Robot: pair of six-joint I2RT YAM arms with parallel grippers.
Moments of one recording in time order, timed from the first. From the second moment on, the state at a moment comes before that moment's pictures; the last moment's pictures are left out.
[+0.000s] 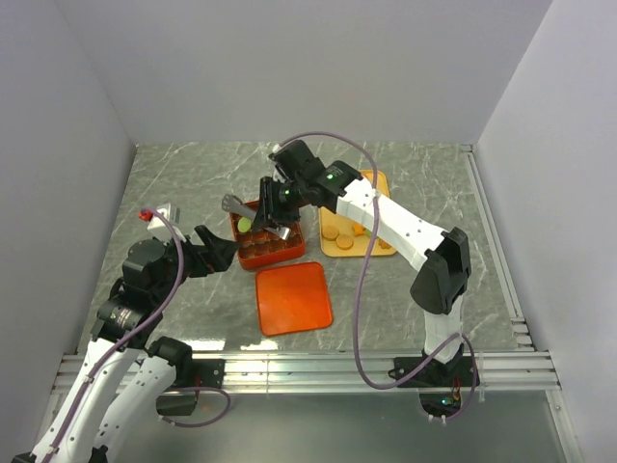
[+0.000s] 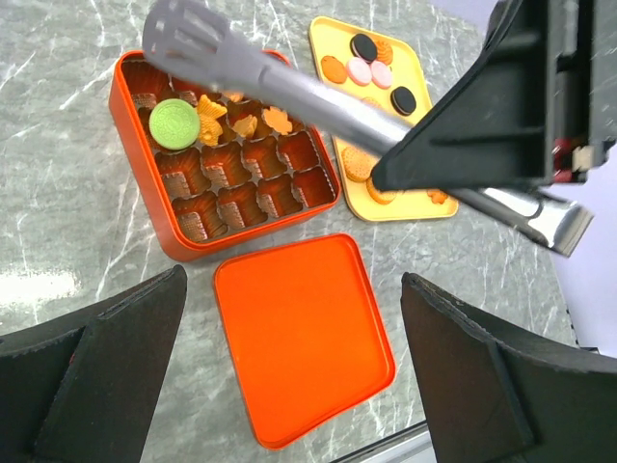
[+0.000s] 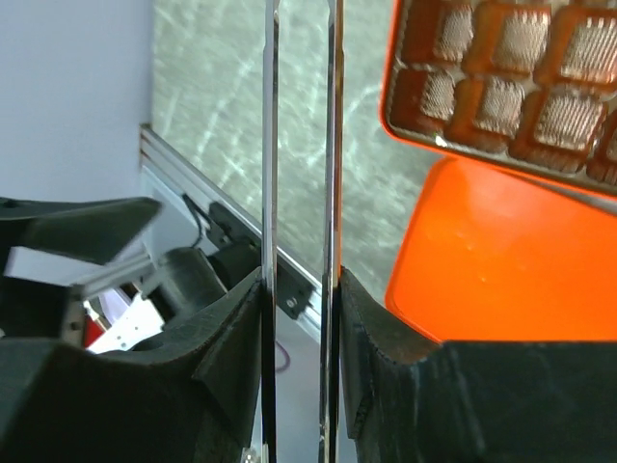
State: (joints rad) left arm -0.34 0.52 0.72 -0.51 0.05 -0.57; right arm 0.81 1.92 1.91 -0.81 -0.33 0.73
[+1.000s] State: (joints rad) left arm -0.35 0.51 0.72 -0.51 0.04 -0.57; right arm 0.81 1.97 1.86 -0.93 -0.17 0.67
